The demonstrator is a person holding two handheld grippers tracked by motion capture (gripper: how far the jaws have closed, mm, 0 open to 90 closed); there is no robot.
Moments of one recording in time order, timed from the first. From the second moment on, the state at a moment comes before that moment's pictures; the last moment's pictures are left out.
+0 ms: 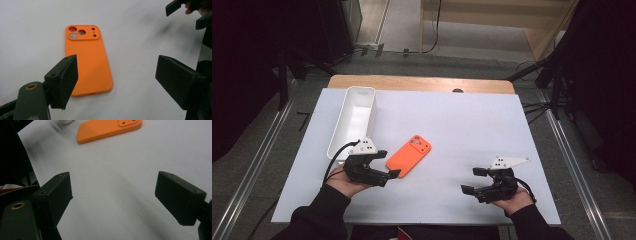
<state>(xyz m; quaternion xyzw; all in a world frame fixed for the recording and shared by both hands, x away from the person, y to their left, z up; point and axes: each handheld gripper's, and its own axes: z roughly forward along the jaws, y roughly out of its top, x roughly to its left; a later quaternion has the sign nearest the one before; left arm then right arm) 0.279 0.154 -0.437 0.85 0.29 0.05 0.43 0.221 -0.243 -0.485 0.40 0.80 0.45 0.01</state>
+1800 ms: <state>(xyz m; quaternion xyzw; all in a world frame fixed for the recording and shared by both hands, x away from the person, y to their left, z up) 0.334 0.095 -0.440 0.84 0.32 0.07 0.42 0.222 -0.245 -0.486 0.40 0.80 0.45 0.01</state>
